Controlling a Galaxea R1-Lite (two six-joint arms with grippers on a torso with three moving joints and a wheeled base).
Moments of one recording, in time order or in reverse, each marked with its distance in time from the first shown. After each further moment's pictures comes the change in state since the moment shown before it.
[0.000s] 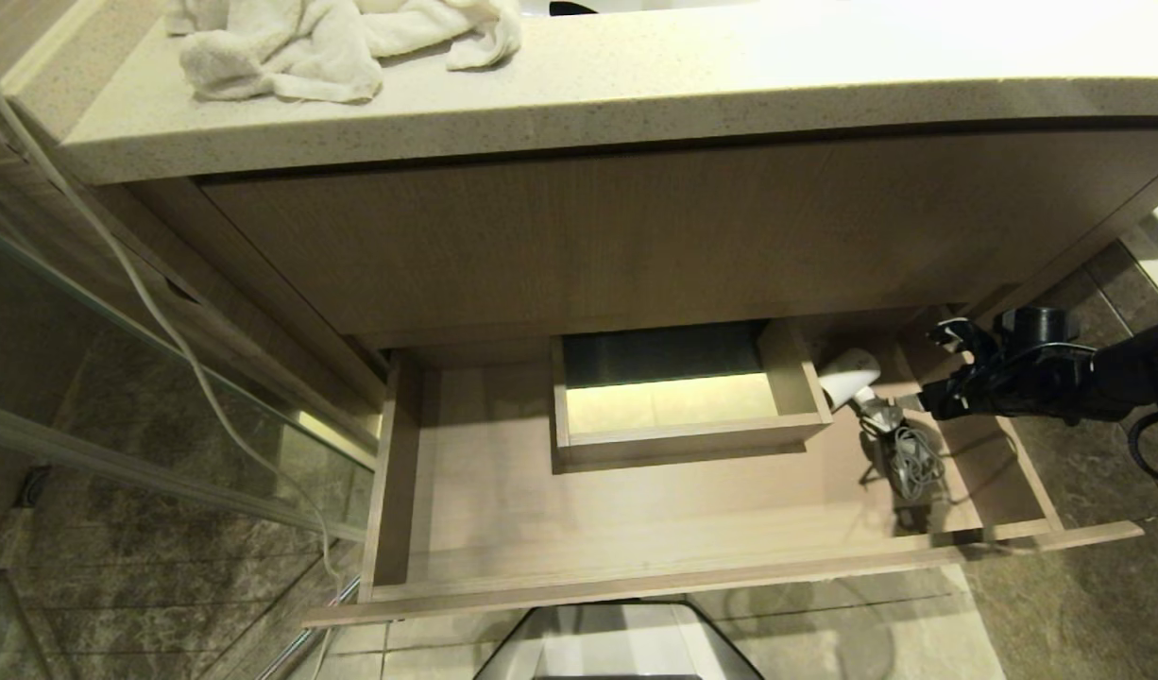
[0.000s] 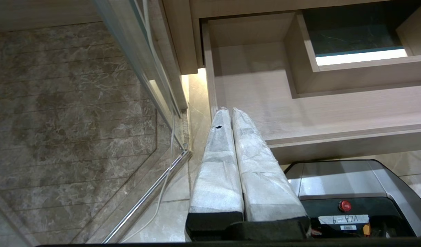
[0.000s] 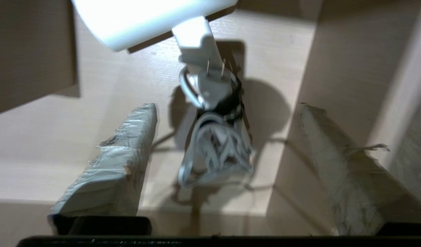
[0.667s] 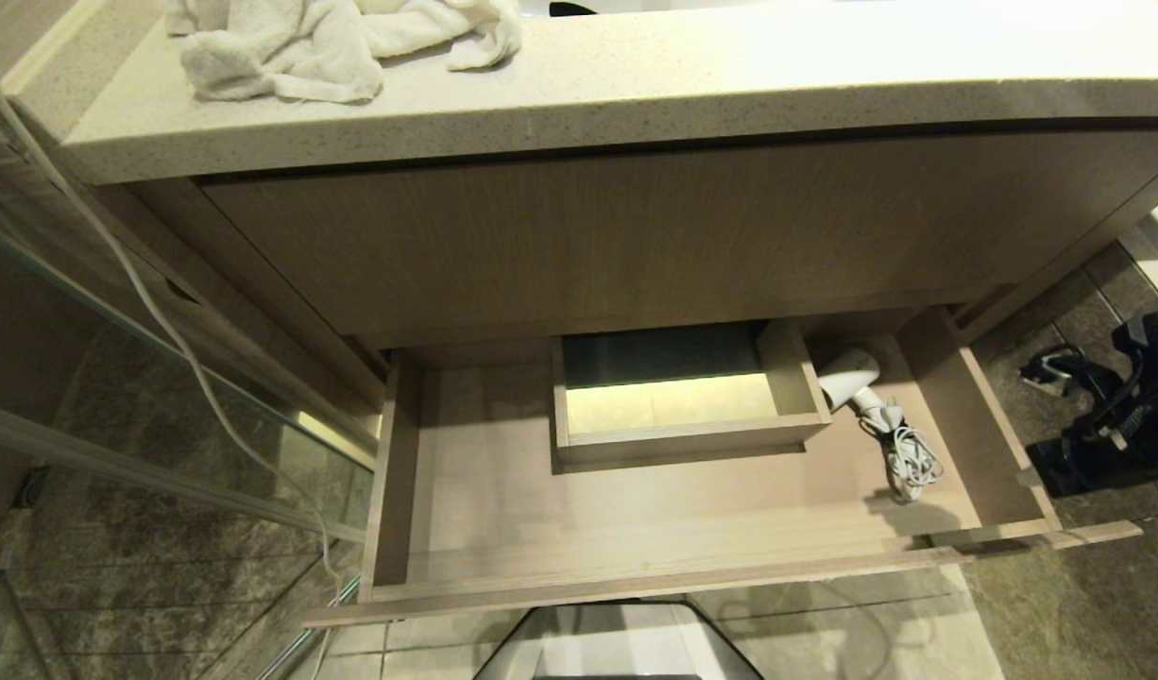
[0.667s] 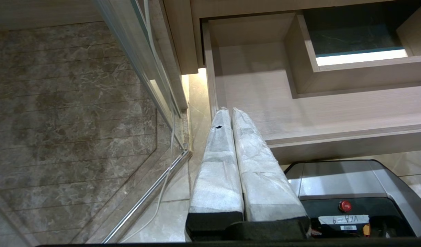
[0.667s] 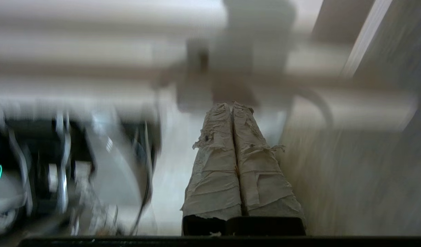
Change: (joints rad) left arm 0.000 0.000 0.000 0.000 0.000 0.000; right arm -0.025 -0.635 0.697 0.330 -0.072 -0.015
